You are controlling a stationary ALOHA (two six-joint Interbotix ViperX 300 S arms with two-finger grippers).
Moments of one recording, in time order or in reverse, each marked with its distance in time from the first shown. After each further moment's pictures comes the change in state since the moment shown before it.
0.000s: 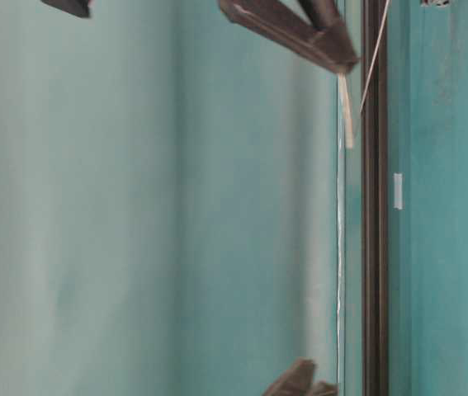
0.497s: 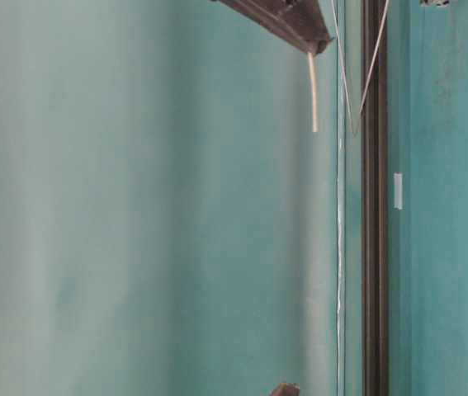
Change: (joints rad) left arm -0.052 -0.064 0.044 0.000 -0.023 -0.006; right arm 0.058 -0.066 0.054 0.021 -0.086 0.008
